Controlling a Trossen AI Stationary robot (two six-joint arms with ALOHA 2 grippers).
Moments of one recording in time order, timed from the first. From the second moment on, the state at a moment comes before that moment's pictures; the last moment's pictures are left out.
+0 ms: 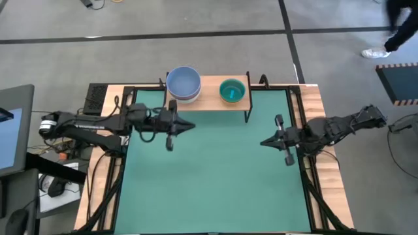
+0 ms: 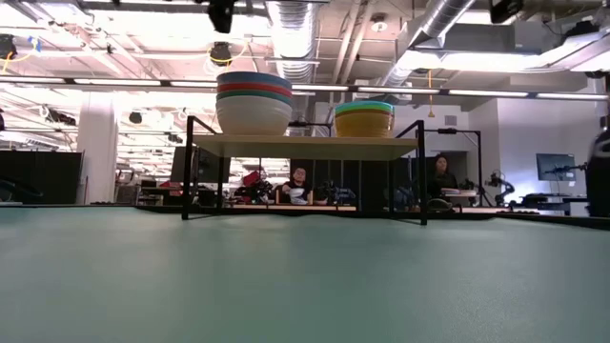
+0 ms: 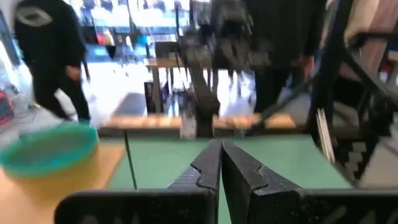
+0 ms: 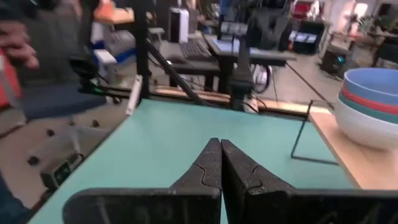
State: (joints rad) left arm 0.07 1.04 0.74 0.33 0.05 -0.01; right arm 0.31 0.56 0.59 -0.12 0.17 -0.05
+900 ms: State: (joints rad) left arm -0.05 0.43 0.25 0.30 -0.07 0.00; right arm 0.11 0.00 0.20 0.00 -0.05 0.11
